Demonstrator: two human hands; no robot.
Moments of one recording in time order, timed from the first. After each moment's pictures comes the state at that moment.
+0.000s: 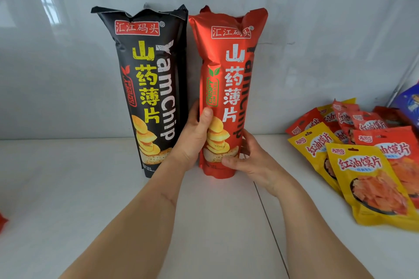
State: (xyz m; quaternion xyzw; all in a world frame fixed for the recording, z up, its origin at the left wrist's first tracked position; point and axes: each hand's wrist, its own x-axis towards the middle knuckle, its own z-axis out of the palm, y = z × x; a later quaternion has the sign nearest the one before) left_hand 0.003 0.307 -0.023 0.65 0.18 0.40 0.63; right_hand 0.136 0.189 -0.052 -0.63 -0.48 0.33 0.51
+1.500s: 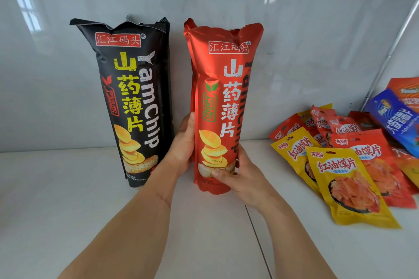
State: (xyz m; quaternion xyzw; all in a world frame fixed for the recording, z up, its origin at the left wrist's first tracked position) left_hand 0.018 0.305 -0.027 0.60 0.25 0.35 0.67; right_hand 0.109 0.153 -0.039 -0.64 -0.48 0.27 0.53
